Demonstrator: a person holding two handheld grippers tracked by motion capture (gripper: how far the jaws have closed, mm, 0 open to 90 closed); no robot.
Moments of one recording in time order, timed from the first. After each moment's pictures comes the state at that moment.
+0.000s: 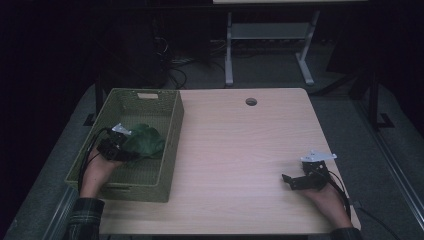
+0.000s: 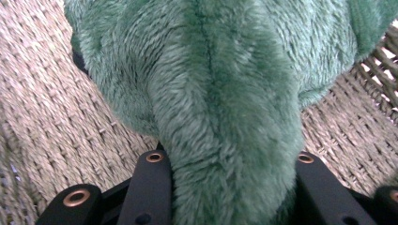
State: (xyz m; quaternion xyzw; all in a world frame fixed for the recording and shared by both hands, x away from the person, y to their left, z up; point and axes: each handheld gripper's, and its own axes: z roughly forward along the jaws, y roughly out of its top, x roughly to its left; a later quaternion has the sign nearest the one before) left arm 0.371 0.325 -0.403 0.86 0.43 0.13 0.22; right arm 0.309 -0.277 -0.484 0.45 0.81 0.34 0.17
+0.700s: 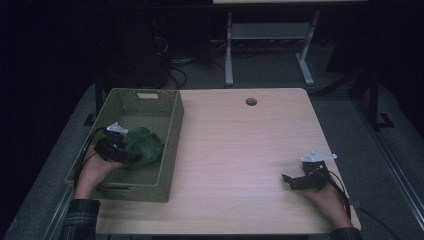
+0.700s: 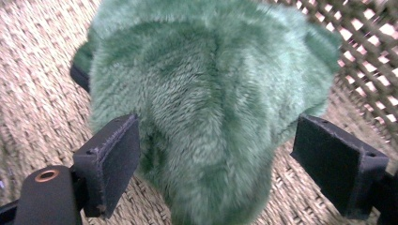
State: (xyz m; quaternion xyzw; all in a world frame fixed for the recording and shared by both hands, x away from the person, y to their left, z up) left arm 0.367 0.332 -0.392 0.85 0.44 0.13 0.26; right arm 0.308 -0.277 -0.484 0.45 0.81 0.34 0.17
